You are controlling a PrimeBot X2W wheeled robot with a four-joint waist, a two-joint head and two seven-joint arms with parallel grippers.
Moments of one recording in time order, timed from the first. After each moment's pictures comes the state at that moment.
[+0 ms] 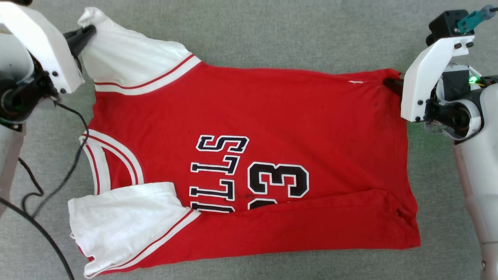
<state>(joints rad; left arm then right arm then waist) -1.00 0.64 -0.47 0.49 -0.97 -0.13 0.51 -0.87 -0.24 0.15 0.56 0.47 0.13 0.81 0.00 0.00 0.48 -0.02</state>
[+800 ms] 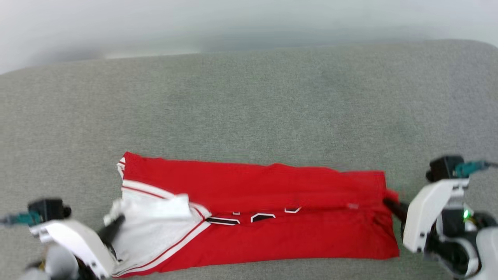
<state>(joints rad) -0.13 0.65 -0.34 0.14 -1.17 0.05 0.21 -0.23 -0.23 0.03 0.15 0.51 0.13 0.75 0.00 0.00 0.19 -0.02</state>
